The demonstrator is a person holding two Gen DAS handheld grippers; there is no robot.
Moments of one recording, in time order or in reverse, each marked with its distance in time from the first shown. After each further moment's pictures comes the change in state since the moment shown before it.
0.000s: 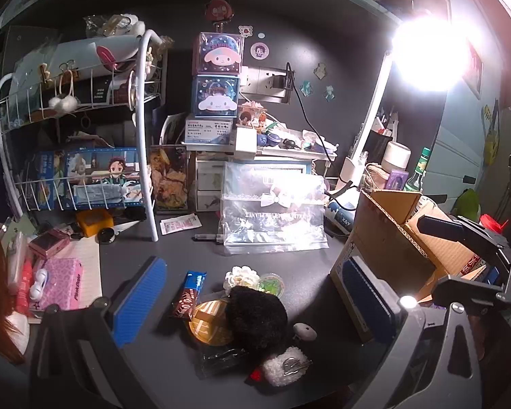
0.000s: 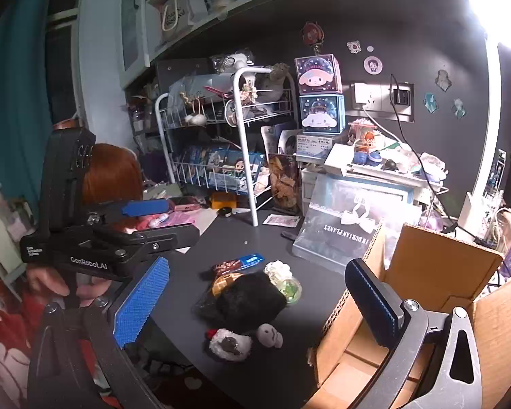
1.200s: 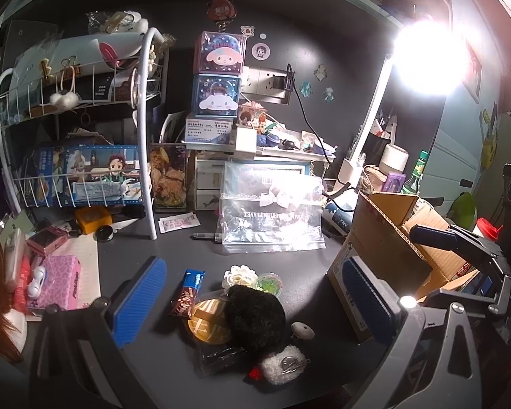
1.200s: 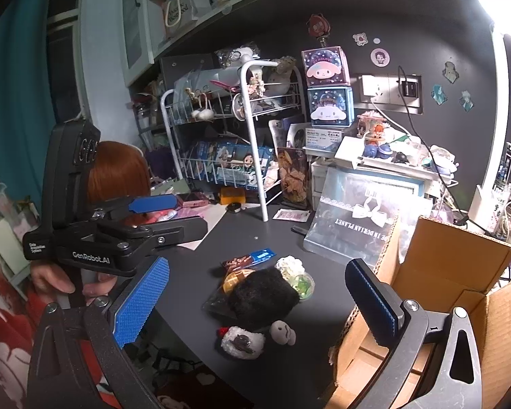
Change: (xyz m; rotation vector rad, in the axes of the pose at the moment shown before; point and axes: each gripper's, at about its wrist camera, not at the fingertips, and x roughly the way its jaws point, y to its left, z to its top) left arm -0.004 0.005 0.002 -0.019 0.003 -0.020; right arm 0.005 0.008 0.002 0.015 0.020 0.008
